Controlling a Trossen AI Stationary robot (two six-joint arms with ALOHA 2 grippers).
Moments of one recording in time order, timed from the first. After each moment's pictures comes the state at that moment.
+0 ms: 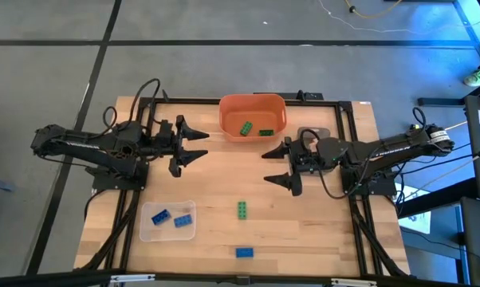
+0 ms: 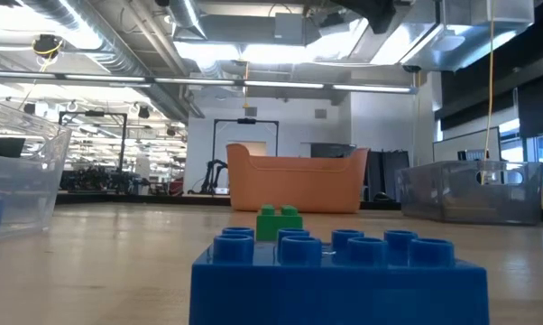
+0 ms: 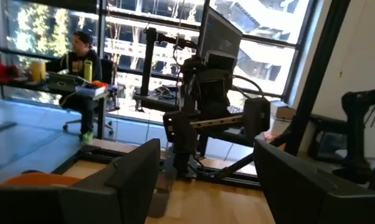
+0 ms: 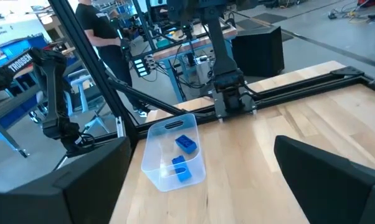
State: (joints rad) left arm -0.06 0.81 0.69 0.32 -0.12 -0.16; right arm 0.17 1.14 0.81 0.21 0.07 0.34
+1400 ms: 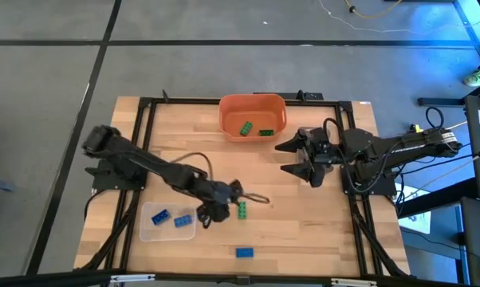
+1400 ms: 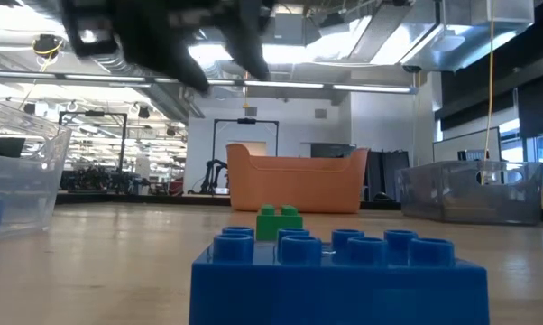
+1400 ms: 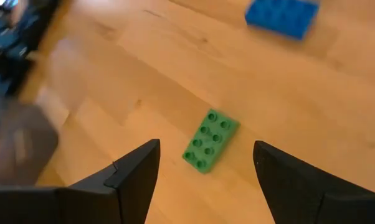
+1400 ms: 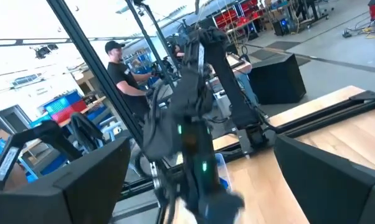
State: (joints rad) left arm -0.32 1.62 1.13 -0.30 -0.02 0.74; right arm 0.17 0.97 0.81 0.23 0.07 0.47
